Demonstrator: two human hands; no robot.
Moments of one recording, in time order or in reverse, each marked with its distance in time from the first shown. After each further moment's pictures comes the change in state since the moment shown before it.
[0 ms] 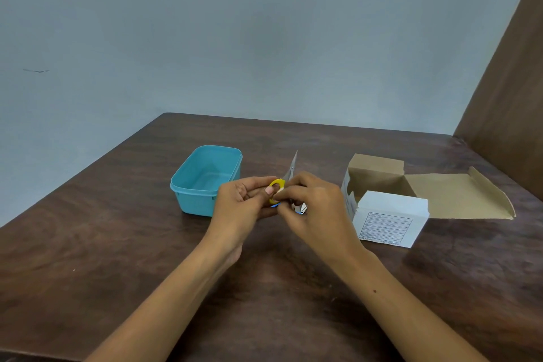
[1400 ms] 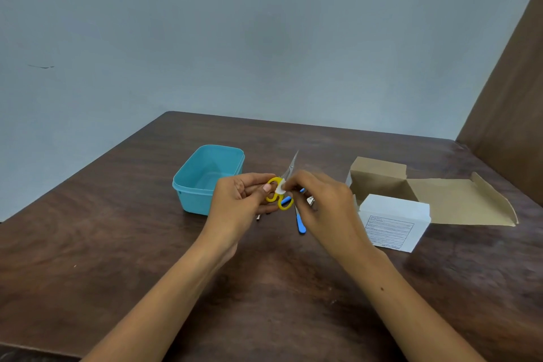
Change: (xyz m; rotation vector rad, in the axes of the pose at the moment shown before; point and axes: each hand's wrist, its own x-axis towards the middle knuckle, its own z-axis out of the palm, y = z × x) left_hand 0.003 0.002 -0.005 0.099 0.027 0.103; right_hand 0.004 0.009 -0.010 -0.023 -0.006 -0.074
